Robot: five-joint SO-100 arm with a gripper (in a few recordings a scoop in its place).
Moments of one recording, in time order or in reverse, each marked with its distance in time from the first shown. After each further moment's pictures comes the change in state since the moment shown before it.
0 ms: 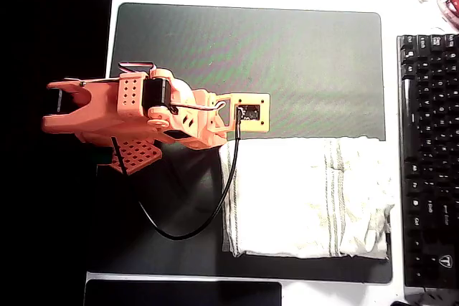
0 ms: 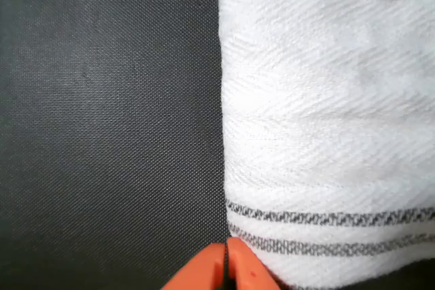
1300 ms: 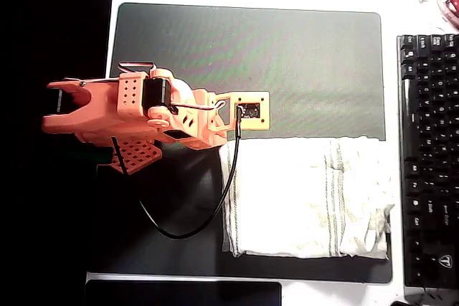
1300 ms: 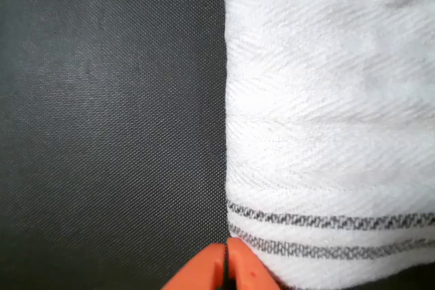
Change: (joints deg) arm 0.0 0.0 0.0 -0.3 -1.7
